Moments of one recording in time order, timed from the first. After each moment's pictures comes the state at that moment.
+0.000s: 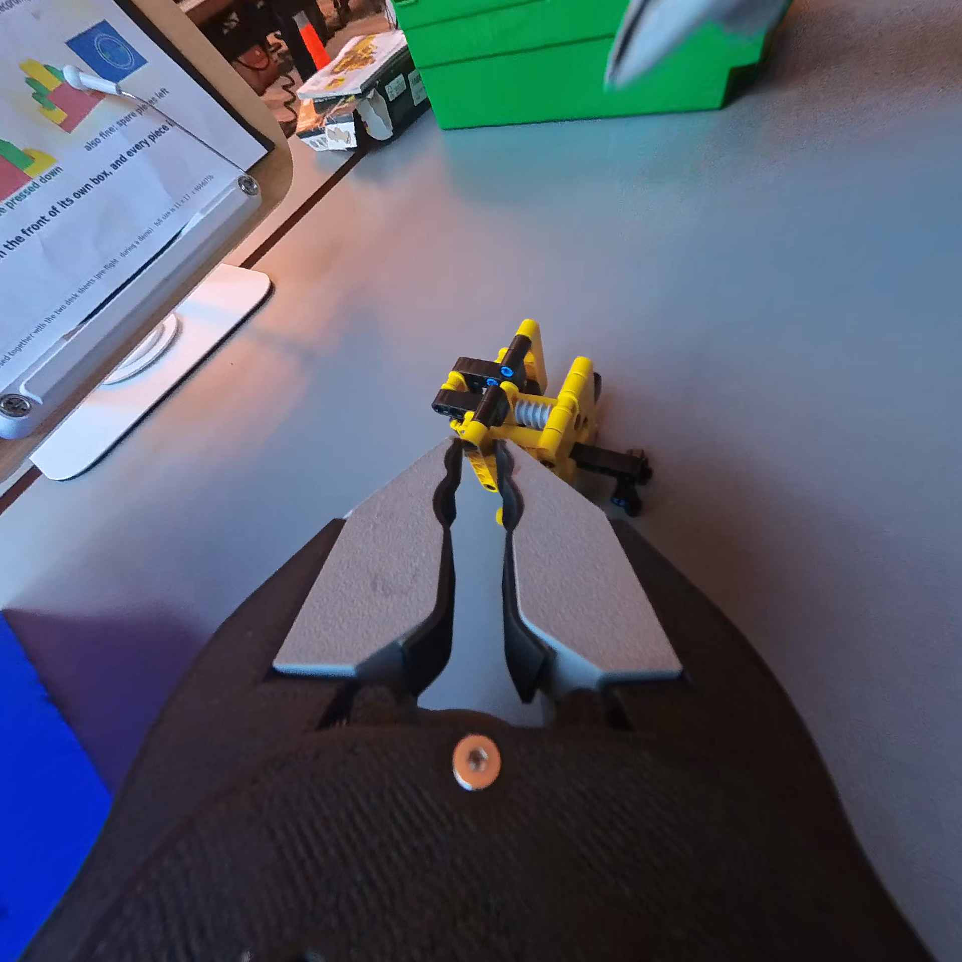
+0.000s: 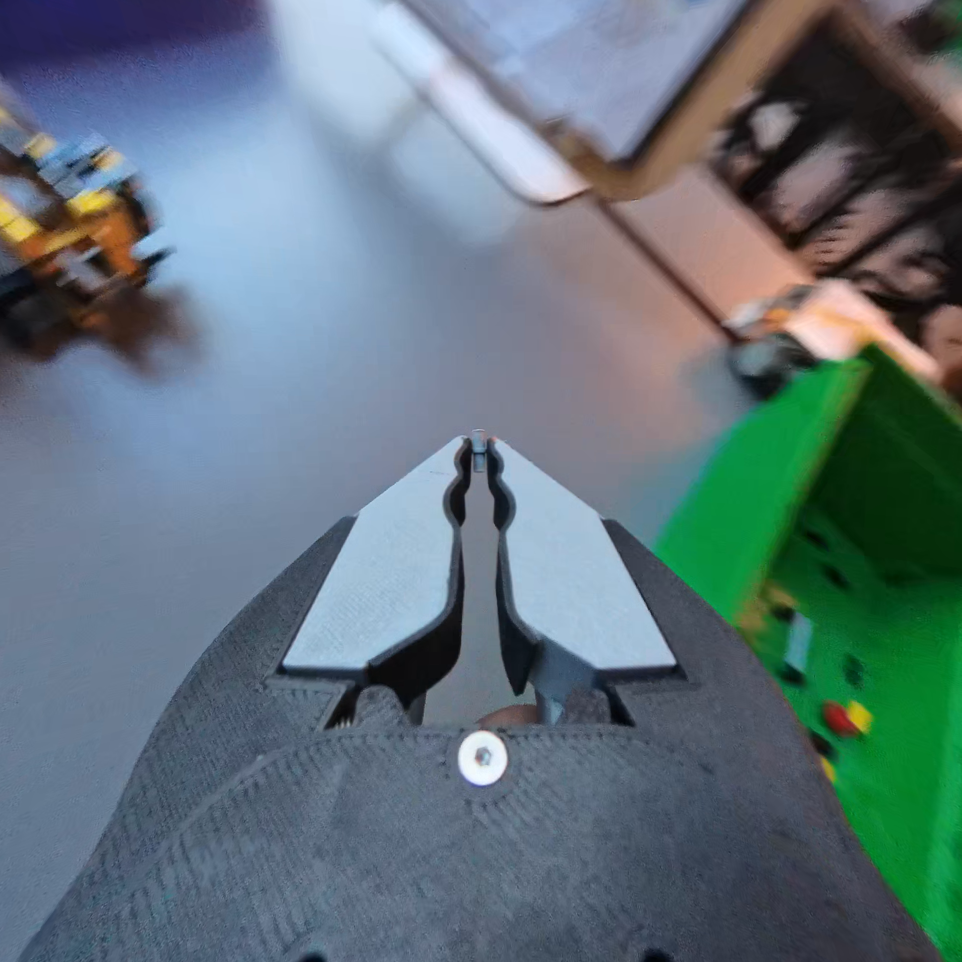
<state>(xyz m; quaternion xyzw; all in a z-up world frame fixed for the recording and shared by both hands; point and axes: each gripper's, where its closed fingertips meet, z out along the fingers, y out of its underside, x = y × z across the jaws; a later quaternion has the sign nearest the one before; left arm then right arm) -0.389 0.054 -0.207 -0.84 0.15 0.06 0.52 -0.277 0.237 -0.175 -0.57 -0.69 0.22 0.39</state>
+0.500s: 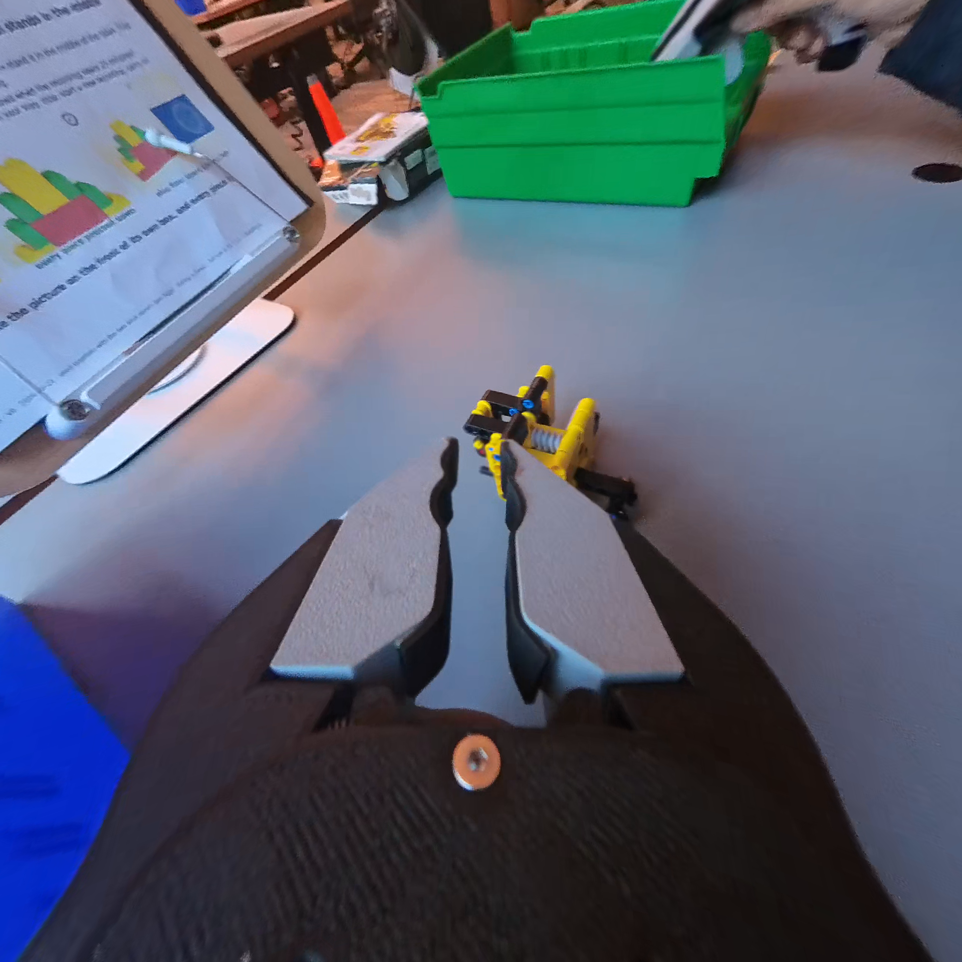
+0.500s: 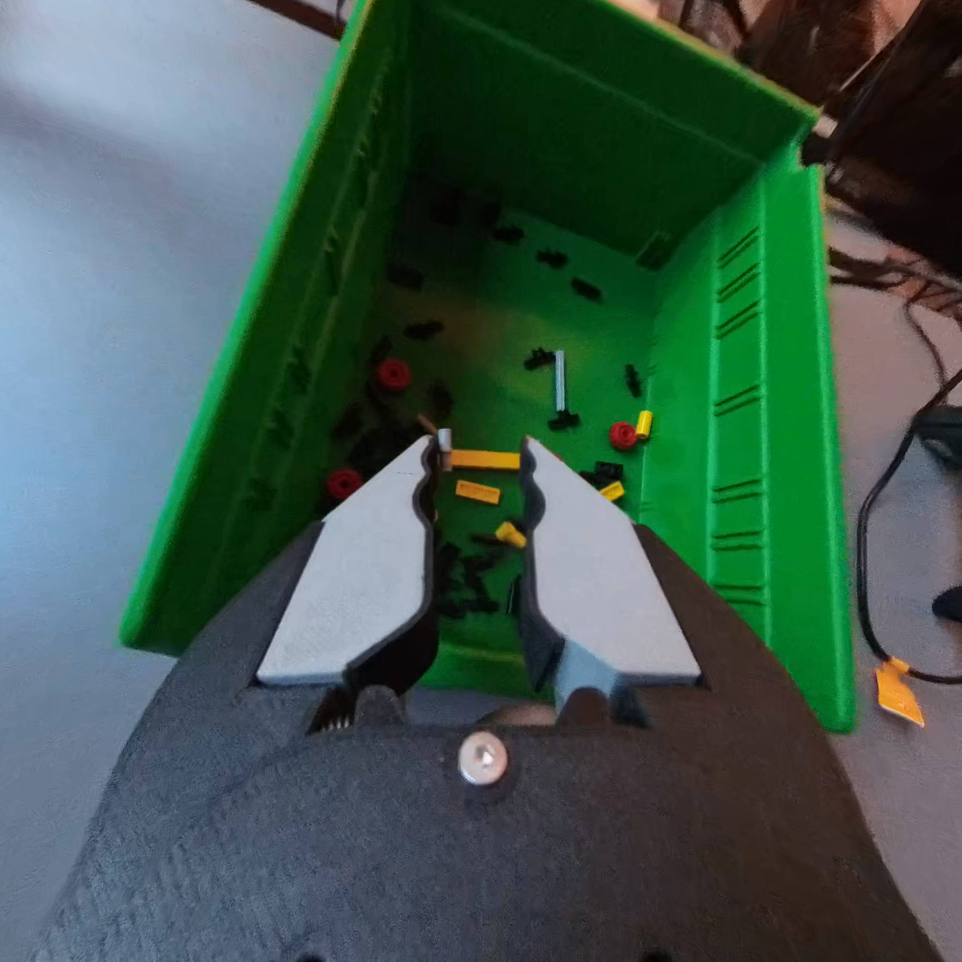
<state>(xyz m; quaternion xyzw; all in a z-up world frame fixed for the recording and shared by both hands) -0.395 0.039 -0.174 -0.82 0.13 0.02 0.56 -0.172 0.409 -0.191 -0.77 -0.50 0.10 0.38</state>
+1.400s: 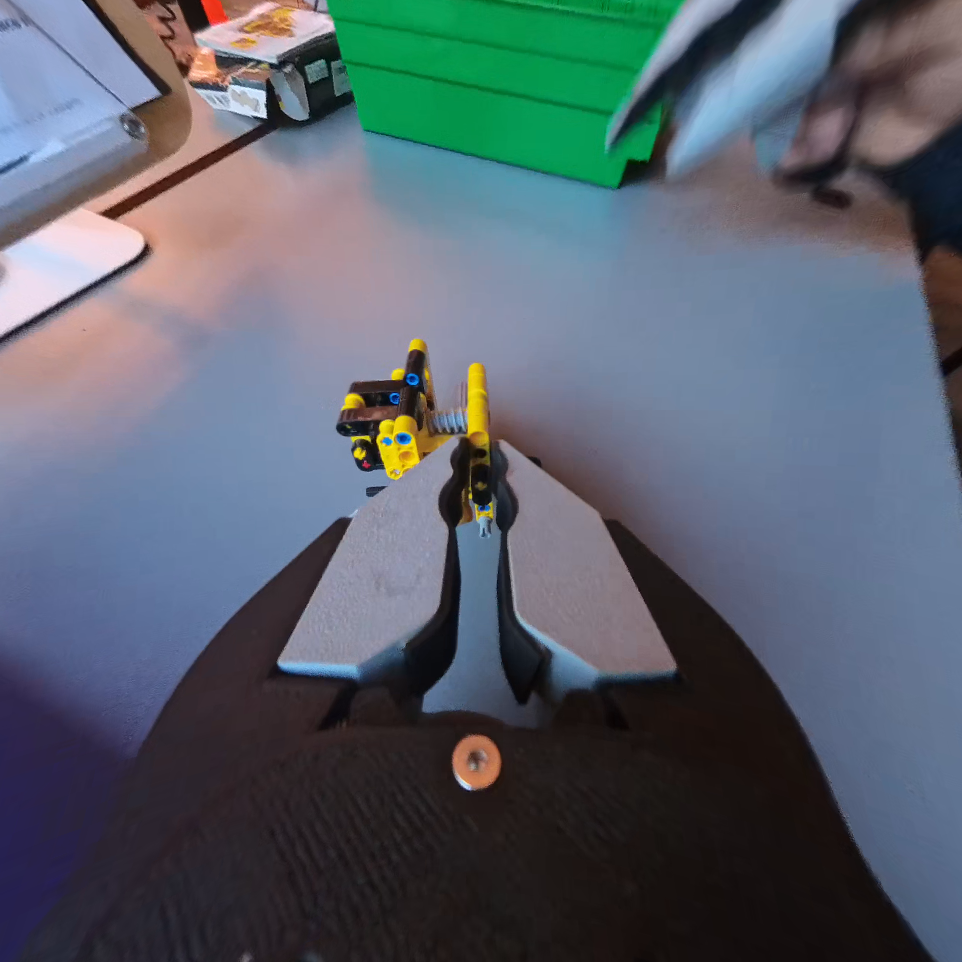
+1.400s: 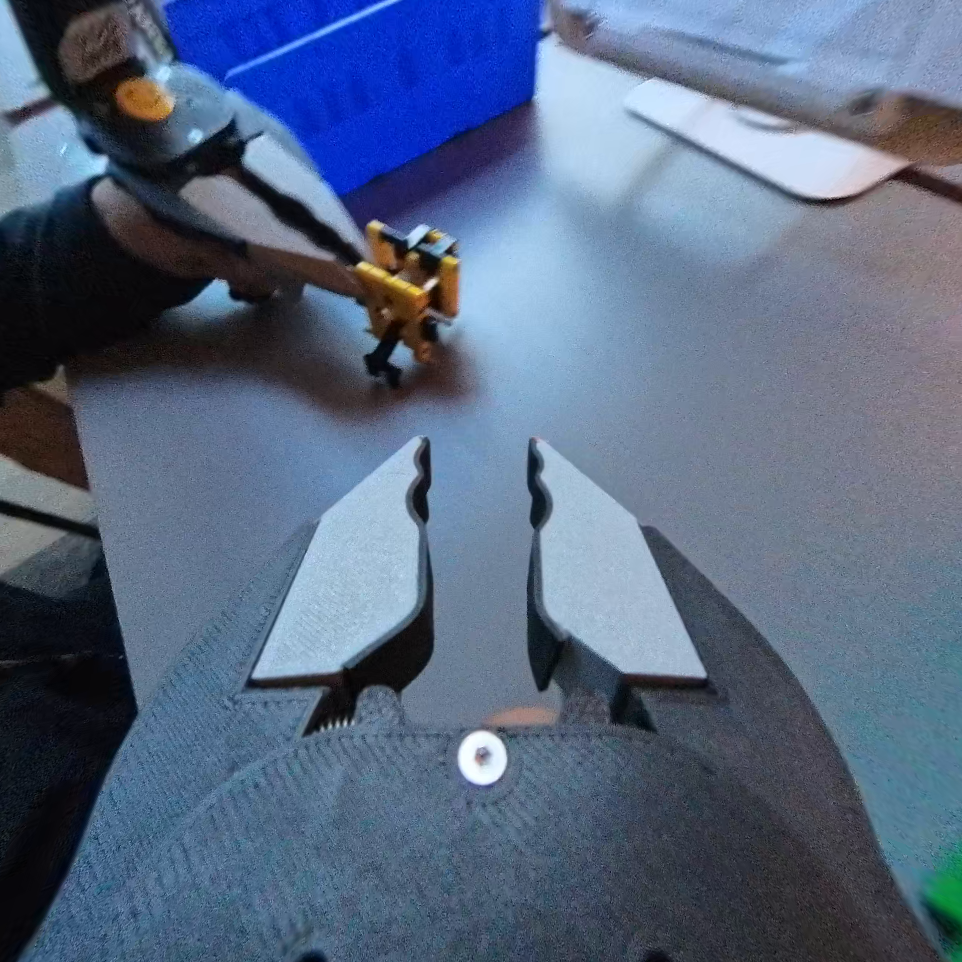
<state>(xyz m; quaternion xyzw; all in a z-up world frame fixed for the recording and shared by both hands) -0.363 0.052 -0.204 -0.84 0.11 -0.09 0.52 -0.263 0.152 -0.175 -0.56 -0.66 0.43 0.26</state>
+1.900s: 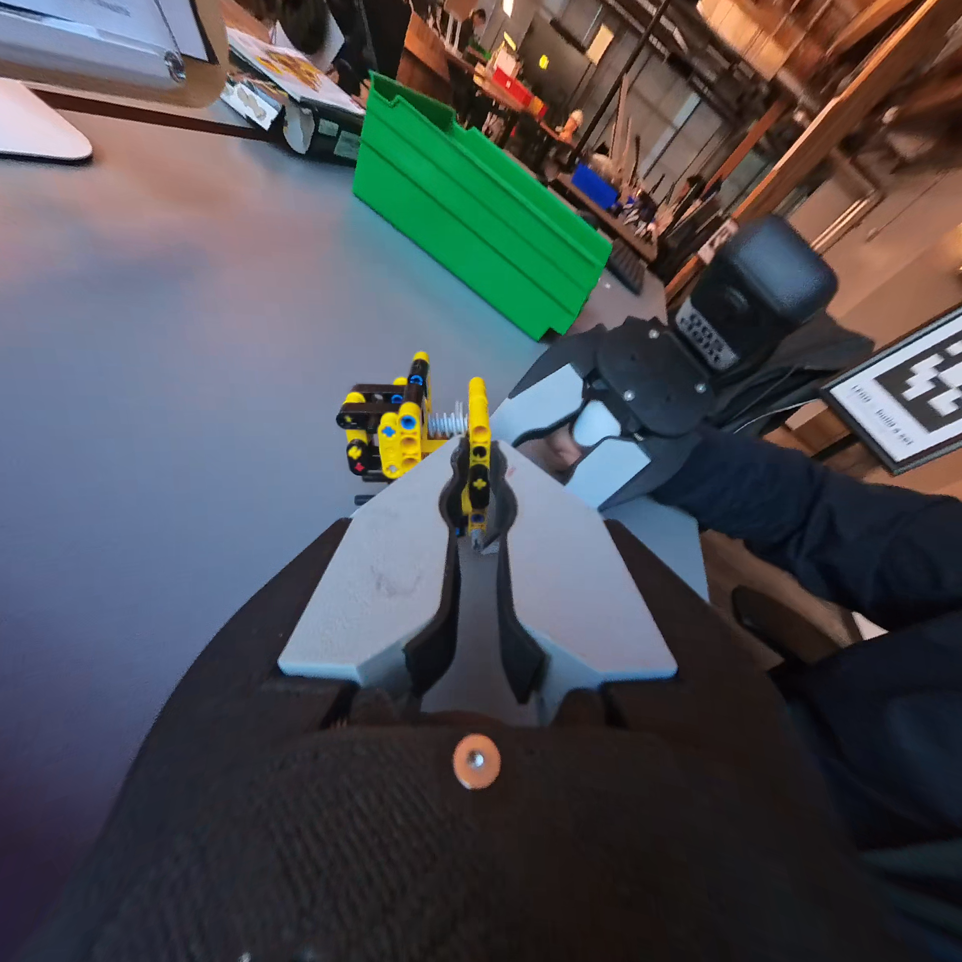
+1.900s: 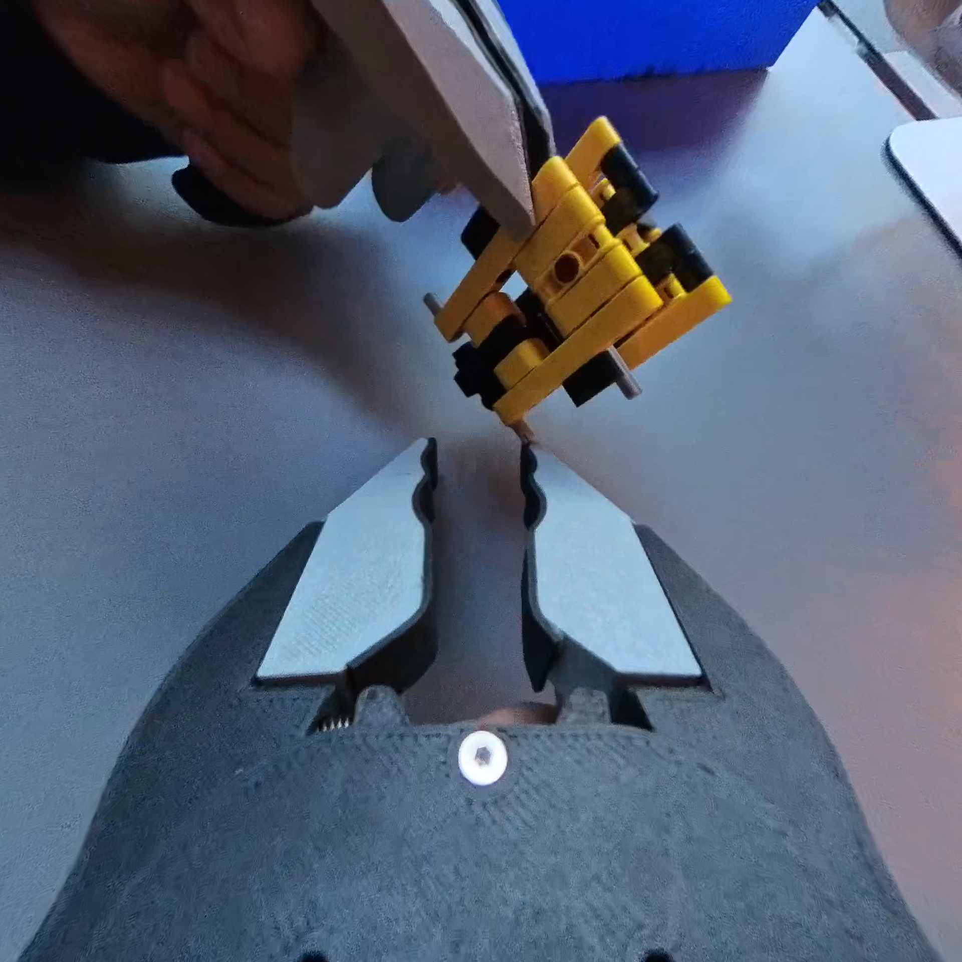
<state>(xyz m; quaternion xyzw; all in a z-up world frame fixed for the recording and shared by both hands) -0.377 0.048 -0.174 -0.77 -0.05 -0.30 0.55 -0.353 0.048 -0.241 -0.43 -0.79 0.36 0.25</state>
